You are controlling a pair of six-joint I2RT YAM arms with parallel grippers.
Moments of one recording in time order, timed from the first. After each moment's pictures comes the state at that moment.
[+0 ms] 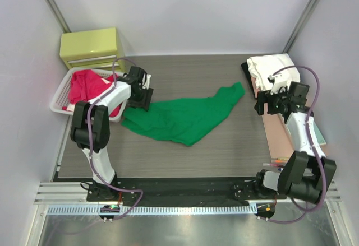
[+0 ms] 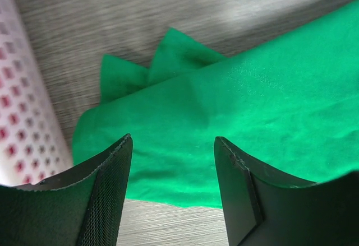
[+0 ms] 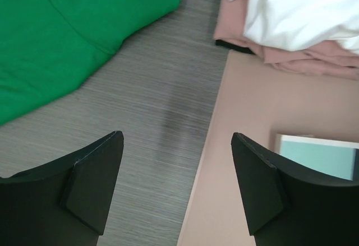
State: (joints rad) left arm -0.26 1.86 1.37 -0.68 -0.01 -0.02; right arm -0.32 1.20 0.86 -0.37 -0.43 -0.38
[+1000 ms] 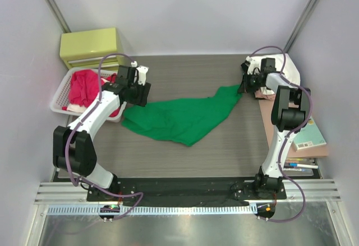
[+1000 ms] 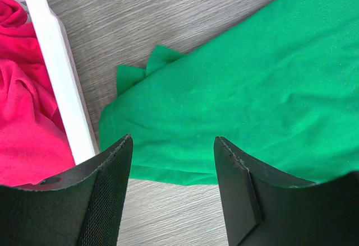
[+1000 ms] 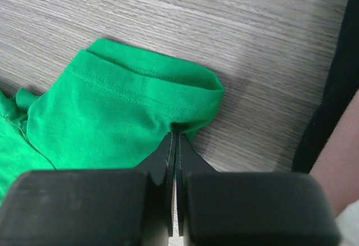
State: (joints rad) left arm -0.27 1.55 1.24 -0.58 0.05 0.08; right arm -0.13 2.13 1.54 -0.42 -0.53 -0.20
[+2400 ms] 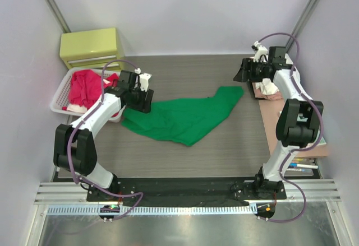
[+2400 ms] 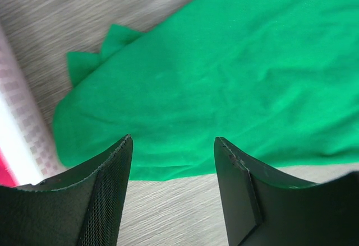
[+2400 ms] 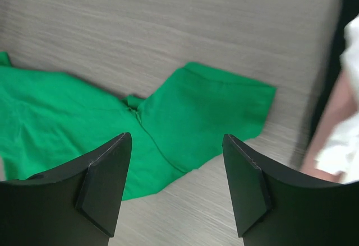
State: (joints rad) left arm -0.27 1.56 1.17 -0.58 0.16 0.08; right arm -0.12 1.80 1.50 -0.46 -0.56 -0.08
